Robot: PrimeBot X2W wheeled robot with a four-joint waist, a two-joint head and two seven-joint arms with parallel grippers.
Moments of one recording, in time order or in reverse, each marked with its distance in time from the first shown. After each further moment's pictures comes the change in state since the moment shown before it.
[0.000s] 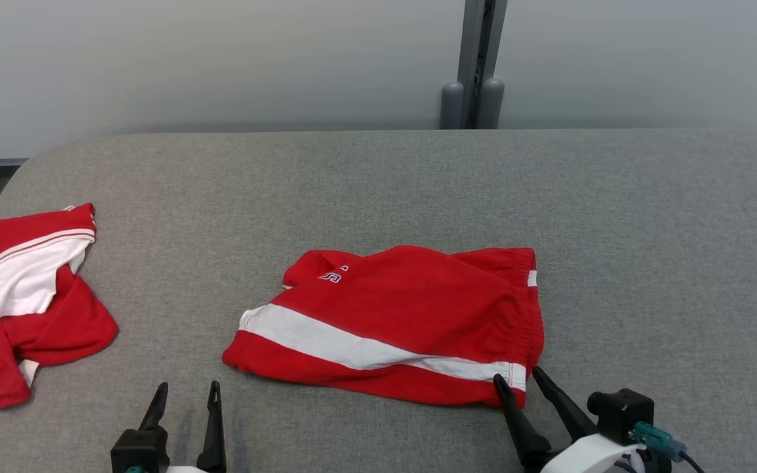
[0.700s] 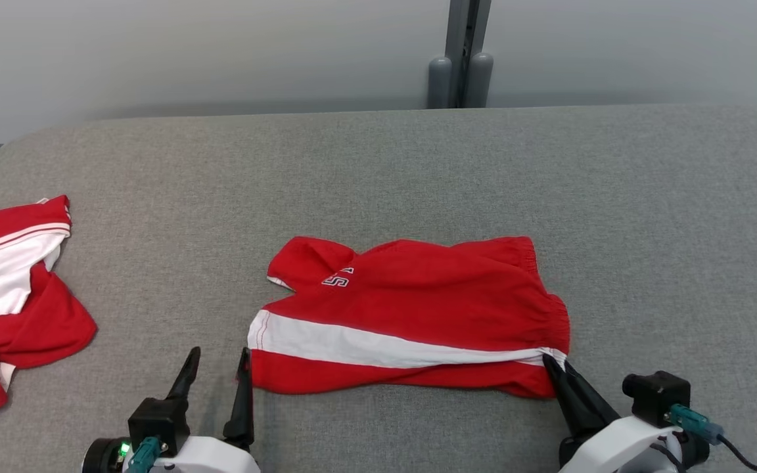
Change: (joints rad) left arm -0.063 -0.001 -0.074 -0.021 -0.071 -0.025 0.000; right arm -0.038 -0.079 0.002 0.005 0.049 0.000 0.000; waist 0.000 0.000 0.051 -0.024
